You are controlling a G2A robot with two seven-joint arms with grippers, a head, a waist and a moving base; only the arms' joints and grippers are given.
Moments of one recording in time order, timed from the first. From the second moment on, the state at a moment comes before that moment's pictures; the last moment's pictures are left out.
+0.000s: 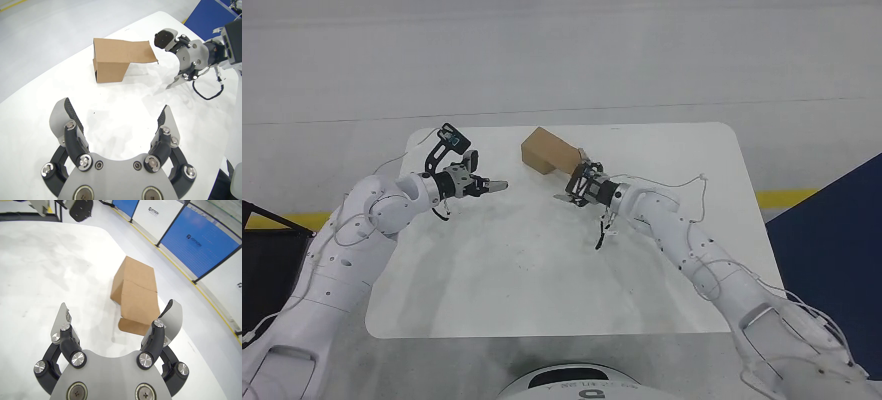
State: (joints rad) left arm 1.00 -0.91 -1.03 -1.31 0.66 -0.61 -0.45; right arm -0.90 -1.28 0.73 -0.99 -1.54 -0.32 -0.27
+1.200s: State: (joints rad) left arm 1.00 -0.91 -1.03 -1.31 0.66 -0.61 -0.45; right arm -1.01 -1.27 0.82 -1.25 -1.92 0.05 -0.13
